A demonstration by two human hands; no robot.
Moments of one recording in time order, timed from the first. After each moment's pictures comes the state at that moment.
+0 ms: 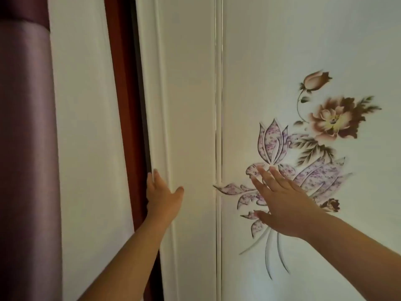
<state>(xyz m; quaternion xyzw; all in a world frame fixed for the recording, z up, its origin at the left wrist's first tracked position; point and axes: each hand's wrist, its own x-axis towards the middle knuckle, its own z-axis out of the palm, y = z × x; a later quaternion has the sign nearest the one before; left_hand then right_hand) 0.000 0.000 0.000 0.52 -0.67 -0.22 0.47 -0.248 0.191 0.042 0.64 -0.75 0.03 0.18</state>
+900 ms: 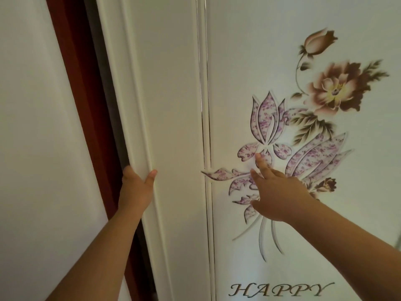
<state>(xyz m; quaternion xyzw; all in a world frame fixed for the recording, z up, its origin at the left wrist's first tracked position) 0.002 -0.065 -0.025 0.54 -0.65 -0.24 0.49 -0.265 0.157 0.020 0.57 -0.82 0.01 0.11</state>
